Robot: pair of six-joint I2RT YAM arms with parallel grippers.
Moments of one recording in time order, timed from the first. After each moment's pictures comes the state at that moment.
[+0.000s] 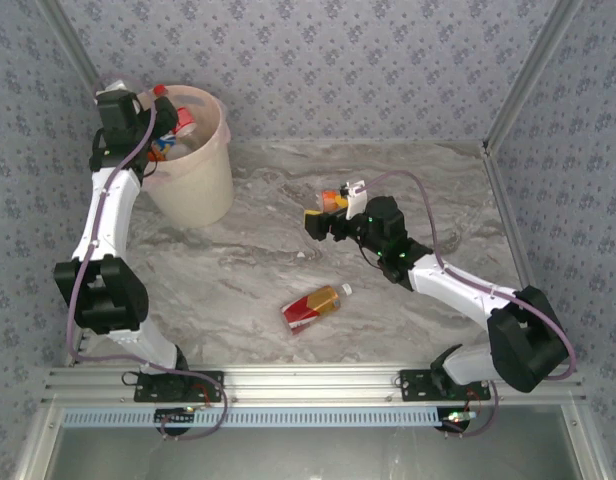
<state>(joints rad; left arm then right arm) 0.08 1.68 1.70 -0.38 -0.06 -0.44 0.62 1.35 0.80 0.35 -0.15 0.27</state>
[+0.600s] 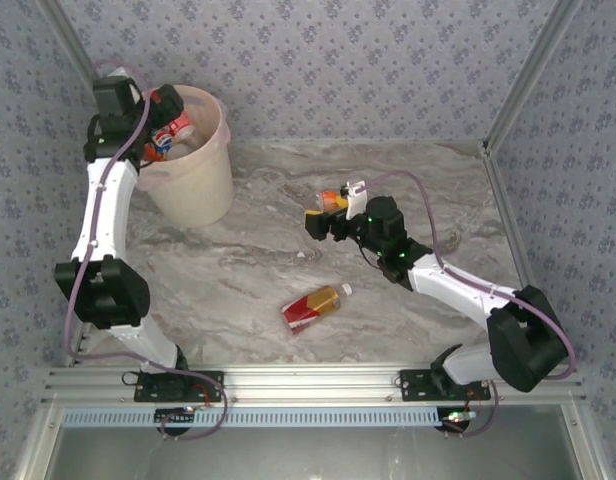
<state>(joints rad) 0.05 1.71 1.84 -0.51 0.04 -0.46 0.62 1.36 0.80 0.34 -0.13 0.28</state>
